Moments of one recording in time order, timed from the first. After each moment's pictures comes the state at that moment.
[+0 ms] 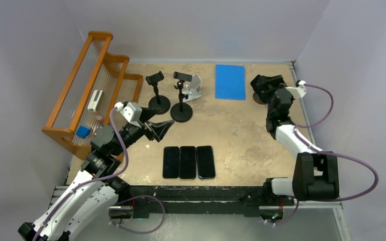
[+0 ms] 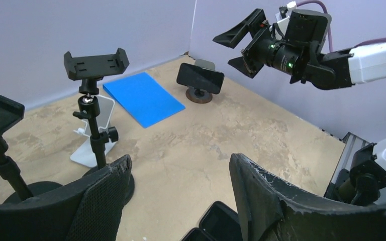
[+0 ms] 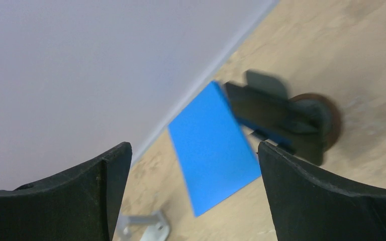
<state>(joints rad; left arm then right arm) -0.55 0.58 0.63 0.09 0.26 -0.19 0.07 1.31 0.70 0.50 0.31 0.88</state>
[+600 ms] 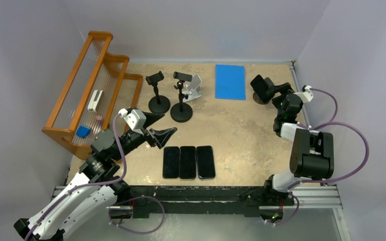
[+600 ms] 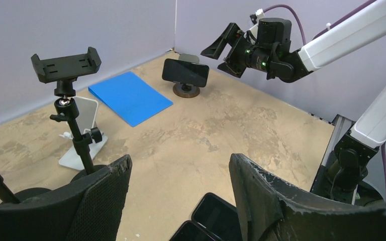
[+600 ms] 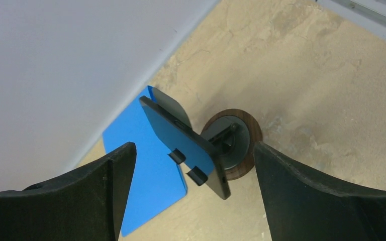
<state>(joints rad) -0.68 0.54 0.63 0.03 0.20 -0.13 -0.18 1.53 0.65 0.69 0.11 0.75</state>
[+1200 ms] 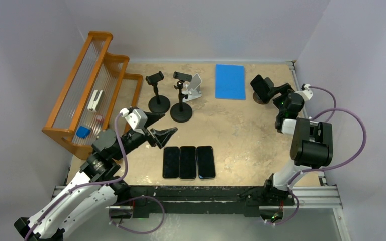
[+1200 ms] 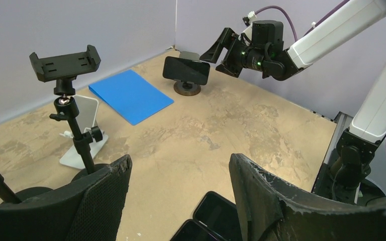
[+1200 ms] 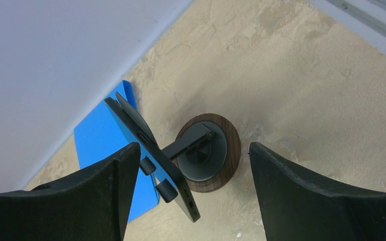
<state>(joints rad) -0.69 0.54 0.63 0.03 0.21 -0.12 -0.23 1.68 0.70 0.74 0.04 0.68</state>
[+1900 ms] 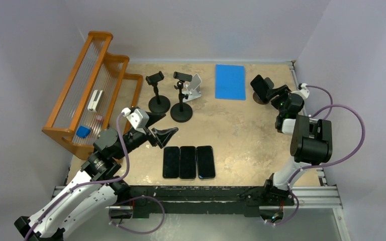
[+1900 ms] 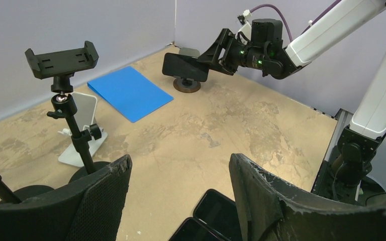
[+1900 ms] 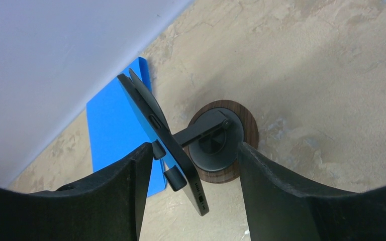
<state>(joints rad) -0.69 0.56 0.63 0.04 0.21 -0.11 -0.25 1.73 0.71 0.79 -0.10 0.66</state>
